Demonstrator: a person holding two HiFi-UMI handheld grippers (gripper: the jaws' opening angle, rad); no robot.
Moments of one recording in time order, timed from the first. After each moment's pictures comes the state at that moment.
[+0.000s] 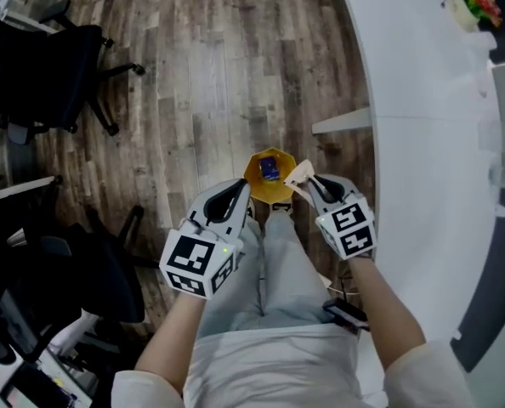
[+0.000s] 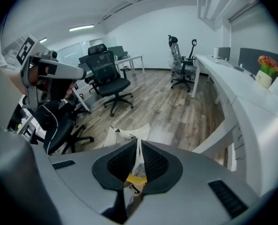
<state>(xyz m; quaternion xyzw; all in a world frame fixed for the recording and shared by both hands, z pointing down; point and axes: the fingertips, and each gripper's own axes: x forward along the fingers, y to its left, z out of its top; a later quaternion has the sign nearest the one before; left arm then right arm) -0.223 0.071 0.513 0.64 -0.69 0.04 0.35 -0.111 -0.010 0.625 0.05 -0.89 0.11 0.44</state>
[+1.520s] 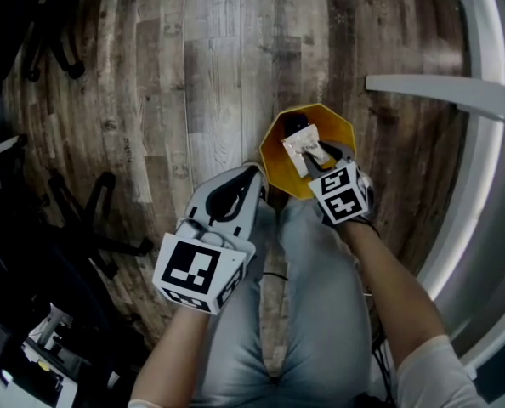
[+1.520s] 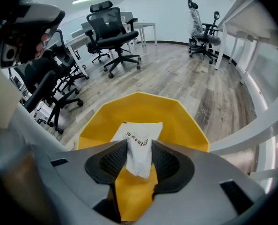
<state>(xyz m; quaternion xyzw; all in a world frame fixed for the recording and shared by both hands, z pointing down) -0.224 0.124 0.839 0.58 -0.70 0.04 0.42 -0.122 0.060 1.048 -0.02 -0.83 0.08 0.55</state>
